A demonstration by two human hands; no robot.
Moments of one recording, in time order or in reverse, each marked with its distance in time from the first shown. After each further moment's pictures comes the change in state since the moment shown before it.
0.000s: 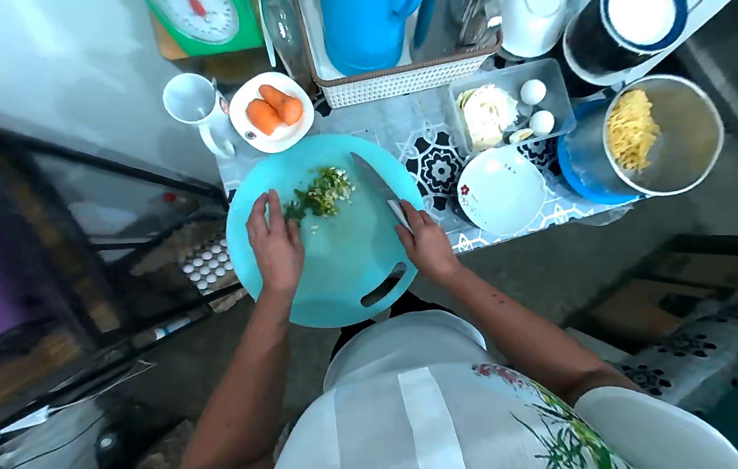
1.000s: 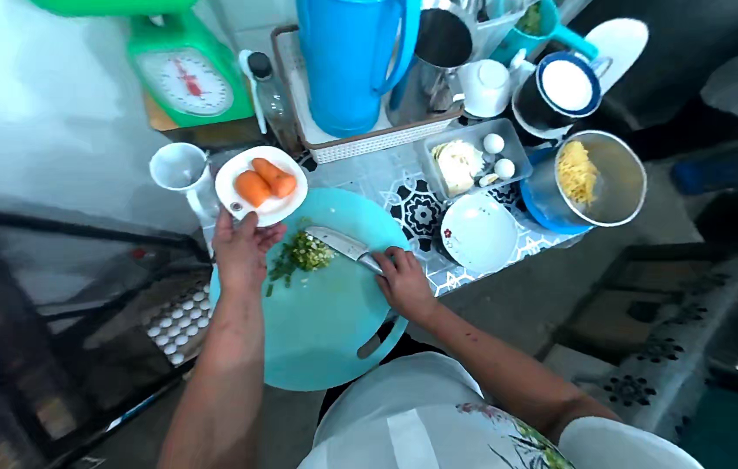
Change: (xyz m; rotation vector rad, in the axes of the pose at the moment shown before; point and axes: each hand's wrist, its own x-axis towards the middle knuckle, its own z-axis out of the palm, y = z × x) left_hand 0.107 0.017 -0.020 -1.245 -0.026 -0.571; right_hand 0.015 0.006 0.032 -0.192 0.207 -0.225
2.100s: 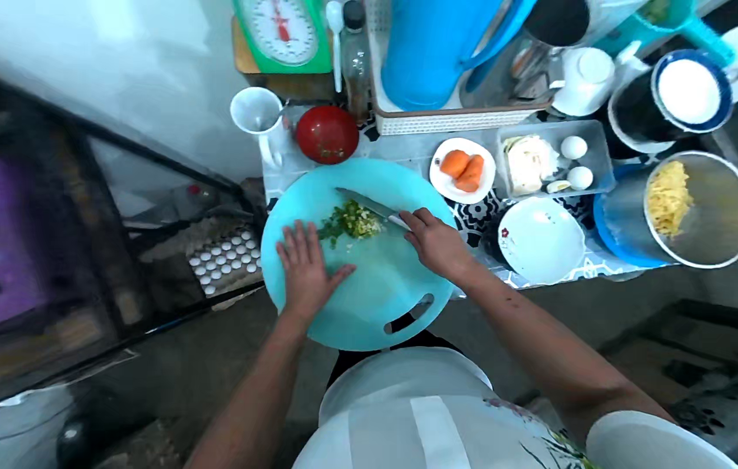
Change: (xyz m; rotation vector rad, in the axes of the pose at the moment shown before) left_hand -0.079 -0.094 -0.077 1.329 -0.096 0.460; right_hand 0.067 -0.027 -0.030 -0.030 -0.299 -0.141
